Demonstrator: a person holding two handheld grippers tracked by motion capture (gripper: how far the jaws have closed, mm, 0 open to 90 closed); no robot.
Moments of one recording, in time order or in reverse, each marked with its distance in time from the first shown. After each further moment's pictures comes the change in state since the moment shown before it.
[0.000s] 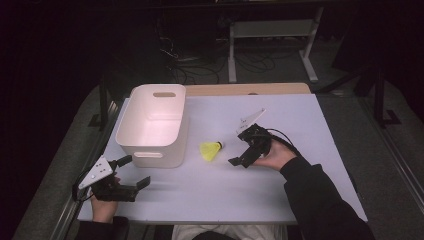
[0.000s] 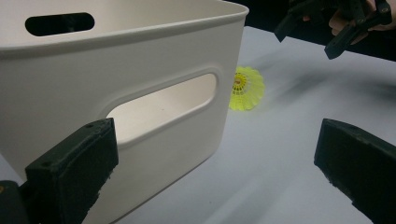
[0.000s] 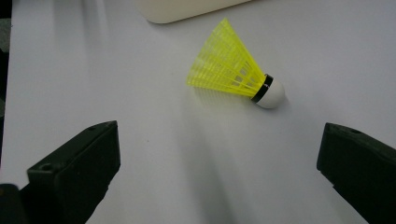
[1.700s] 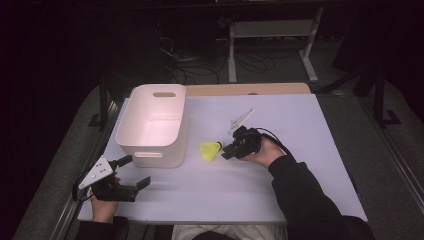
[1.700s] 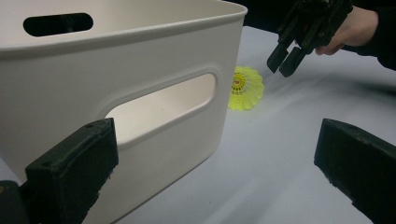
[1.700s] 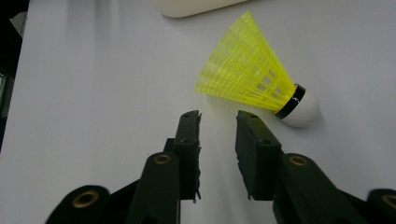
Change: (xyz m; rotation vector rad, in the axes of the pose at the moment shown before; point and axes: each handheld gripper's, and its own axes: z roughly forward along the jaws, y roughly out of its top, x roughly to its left) left arm 0.000 0.000 0.000 0.001 -0.005 0.002; right arm -0.015 0.005 0.033 0.023 0.127 -0.021
